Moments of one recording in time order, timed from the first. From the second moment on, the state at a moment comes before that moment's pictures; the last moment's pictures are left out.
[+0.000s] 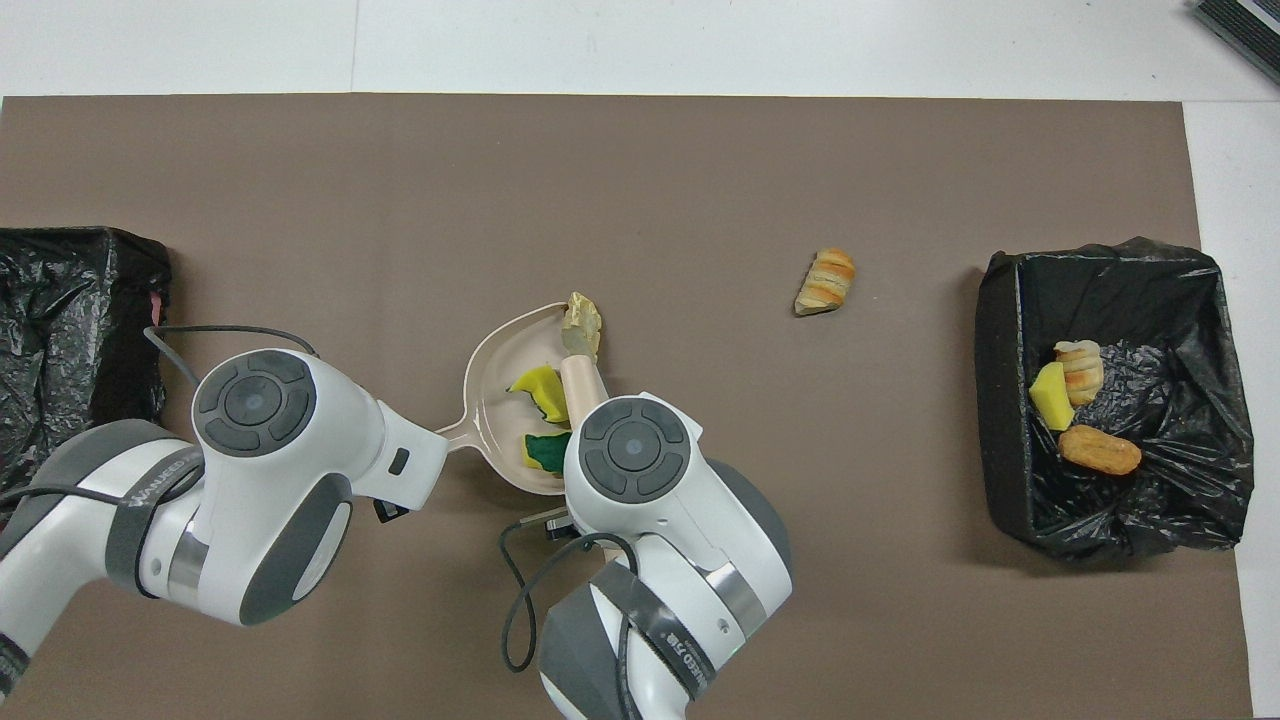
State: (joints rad) left arm -0.24 -0.07 -0.16 -2.25 0.04 2.07 0.76; right arm 0.35 0.15 0.29 -1.88 0.13 1.91 0.38
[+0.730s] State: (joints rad) left arm -0.24 -0.07 -0.16 -2.26 0.04 2.11 0.68; right arm 0.03 0.24 0.27 -1.74 -0.23 1.76 0.19
